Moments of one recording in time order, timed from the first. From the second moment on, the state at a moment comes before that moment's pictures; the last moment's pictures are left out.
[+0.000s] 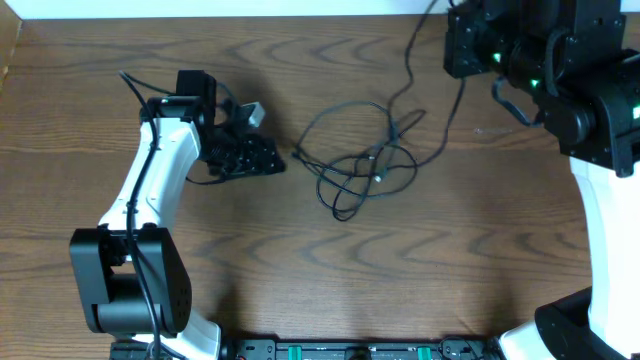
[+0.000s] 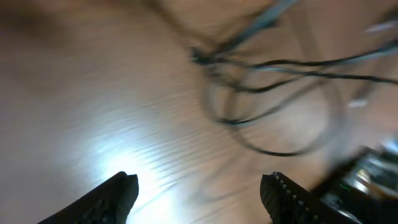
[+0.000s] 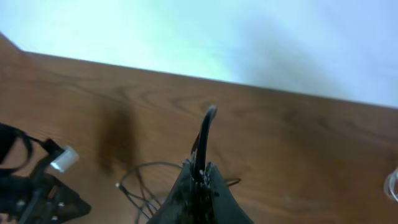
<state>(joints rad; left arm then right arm) -0.01 1.75 1.33 -1.05 0.64 0.11 0.37 1.69 2.37 -1.27 0.05 0.18</state>
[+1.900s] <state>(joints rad) -0.61 1.99 1.33 -0.39 0.57 0.05 0.31 1.70 2.37 -1.38 0.00 0.18</state>
